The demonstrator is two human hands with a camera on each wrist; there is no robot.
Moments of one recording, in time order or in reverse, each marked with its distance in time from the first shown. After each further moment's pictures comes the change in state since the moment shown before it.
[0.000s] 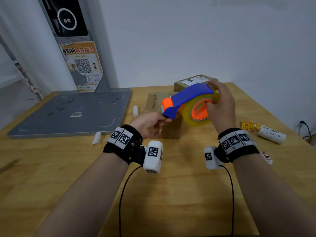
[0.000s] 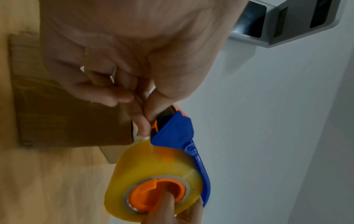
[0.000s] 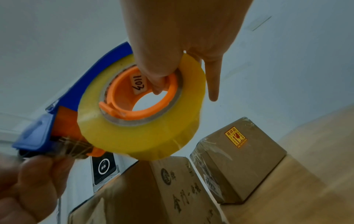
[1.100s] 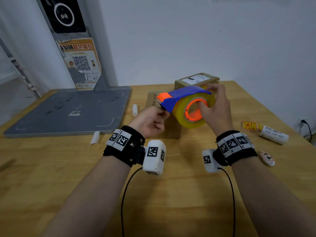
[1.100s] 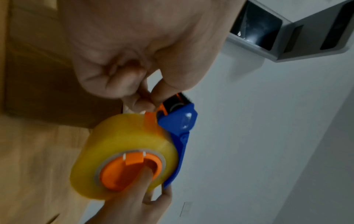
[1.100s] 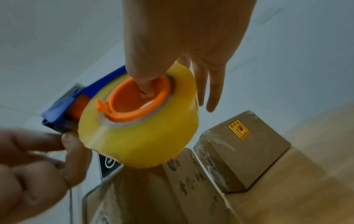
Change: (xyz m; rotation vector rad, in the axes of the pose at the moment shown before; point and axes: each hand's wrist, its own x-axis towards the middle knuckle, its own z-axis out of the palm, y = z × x) left_hand 0.017 0.002 0.001 -0.353 -0.175 -0.044; right_hand -0.009 -0.011 0.008 0.056 -0.090 0.126
